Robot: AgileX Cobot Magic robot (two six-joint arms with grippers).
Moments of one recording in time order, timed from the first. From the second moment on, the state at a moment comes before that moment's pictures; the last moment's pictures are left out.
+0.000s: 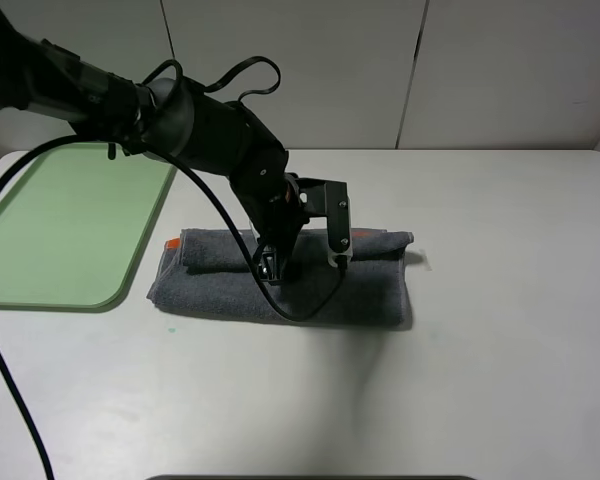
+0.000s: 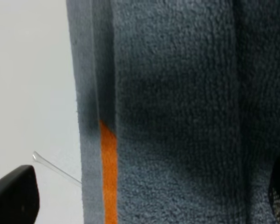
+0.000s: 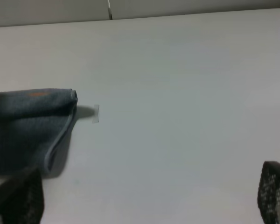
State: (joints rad) left arm -0.72 2.17 -1.40 0.34 0.36 0.61; right arm -0.01 -0.01 -0.49 0.06 1.02 -0.01
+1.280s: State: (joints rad) left arm -0.64 2.18 -1.66 0.39 0.45 0.61; right arm -0.01 -0.01 -0.49 0.06 1.02 -0.01
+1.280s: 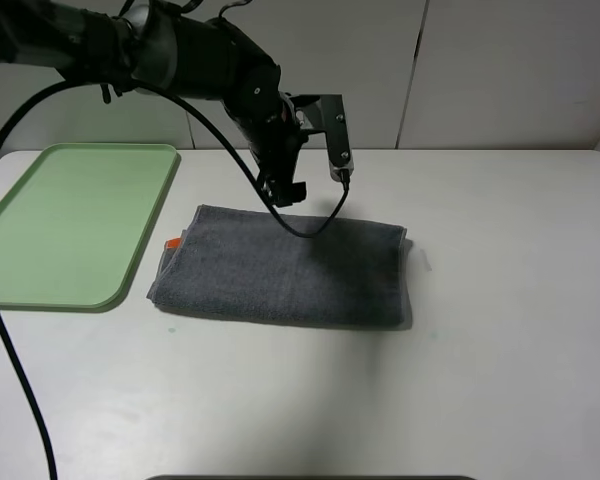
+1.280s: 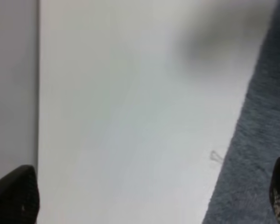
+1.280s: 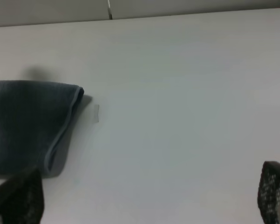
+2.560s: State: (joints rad) left arm -0.62 1.92 -1.46 0.28 1.00 -0.30; right arm -0.01 -0.01 -0.49 0.06 1.02 -0.01
